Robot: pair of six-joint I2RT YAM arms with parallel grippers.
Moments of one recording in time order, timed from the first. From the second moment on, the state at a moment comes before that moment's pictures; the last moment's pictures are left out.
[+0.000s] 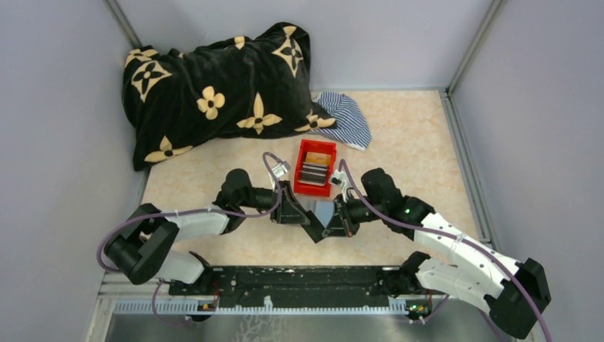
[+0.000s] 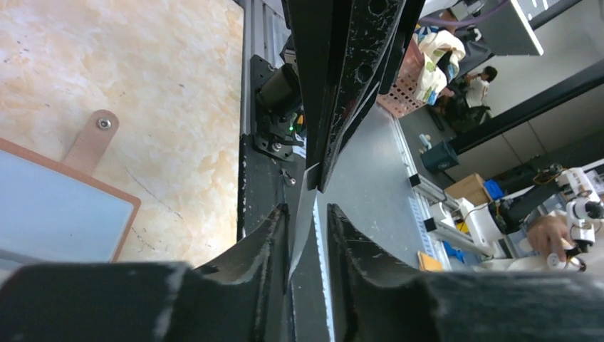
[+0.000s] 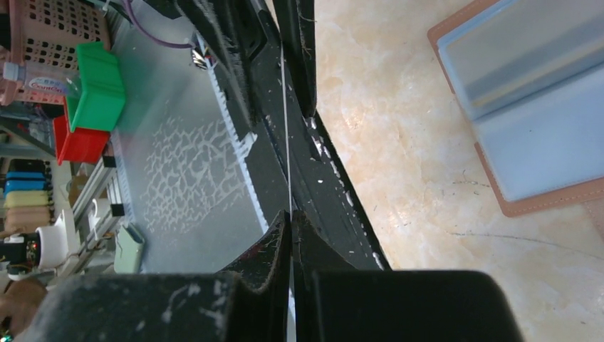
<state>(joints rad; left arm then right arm) -0.68 1.38 0.43 0.98 1.05 -0.77 0.73 0.89 0.63 -0.39 -0.69 0.34</state>
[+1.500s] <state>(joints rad) -0.68 1.31 0.41 1.03 0.96 -0.87 0.71 1.16 0.97 -0.55 -0.58 0.06</state>
